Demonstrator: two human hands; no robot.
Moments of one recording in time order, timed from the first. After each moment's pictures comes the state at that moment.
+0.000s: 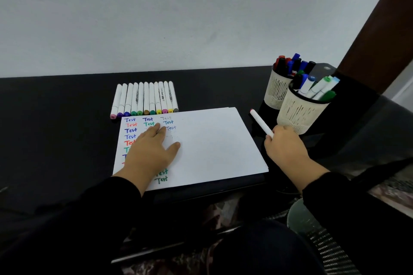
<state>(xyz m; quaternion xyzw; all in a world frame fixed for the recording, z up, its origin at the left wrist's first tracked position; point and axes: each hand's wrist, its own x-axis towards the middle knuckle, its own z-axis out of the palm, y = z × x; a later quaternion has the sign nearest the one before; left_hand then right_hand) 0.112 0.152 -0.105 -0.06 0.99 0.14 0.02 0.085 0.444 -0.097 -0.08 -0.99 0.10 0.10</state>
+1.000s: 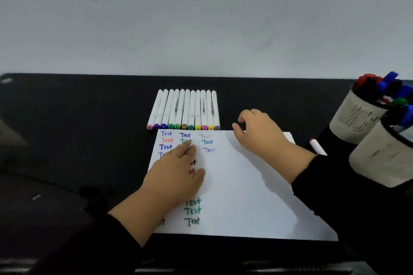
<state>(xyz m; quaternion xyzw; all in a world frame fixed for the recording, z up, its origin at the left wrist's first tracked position) 0.110 0.135 -0.087 -0.06 0.99 0.15 0.05 -0.010 0.300 -0.066 0.19 -0.97 0.14 0.05</state>
